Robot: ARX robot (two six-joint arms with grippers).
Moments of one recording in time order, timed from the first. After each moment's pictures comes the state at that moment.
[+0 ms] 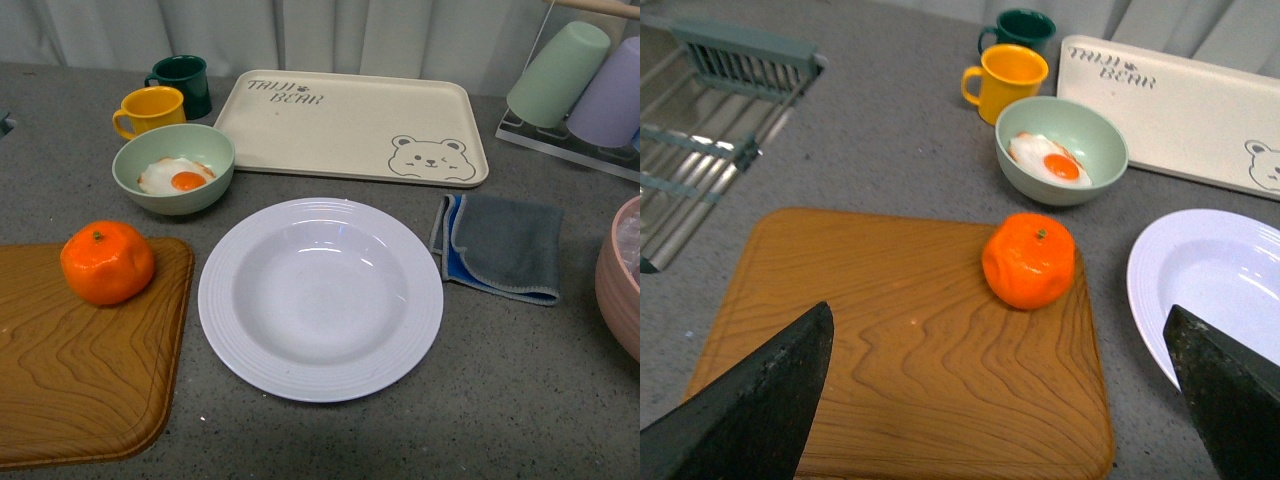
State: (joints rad) left arm -0.09 0.30 0.10 -0.14 -0.18 -0.15; right arm 0.00 0.00 0.01 0.00 0.00 0.00
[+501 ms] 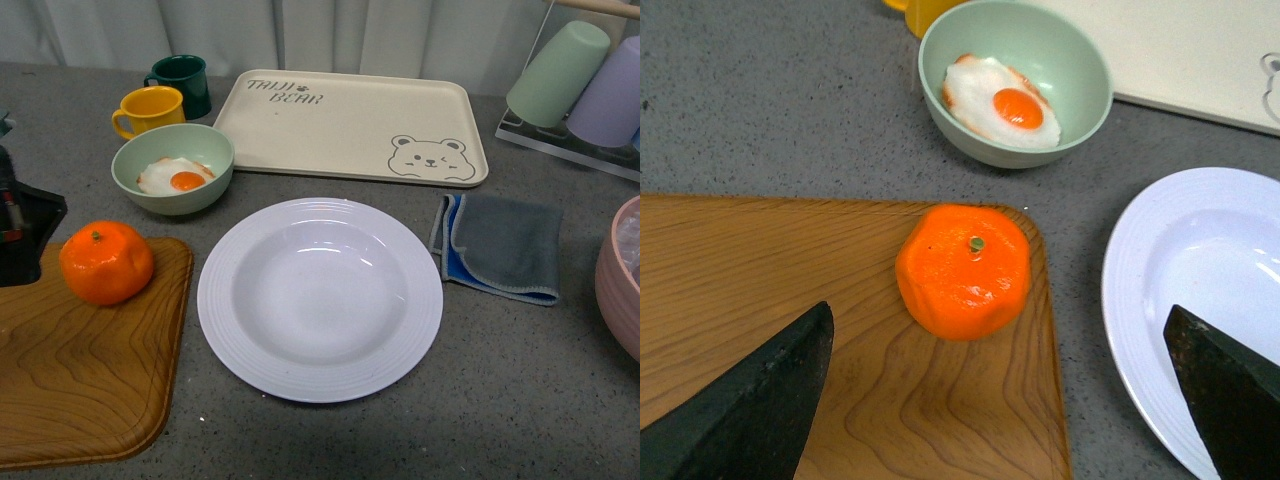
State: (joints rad) left arm -0.16 1.34 0.32 0.47 -0.11 -0.19; right arm 0.00 0.00 0.01 0.00 0.00 0.00
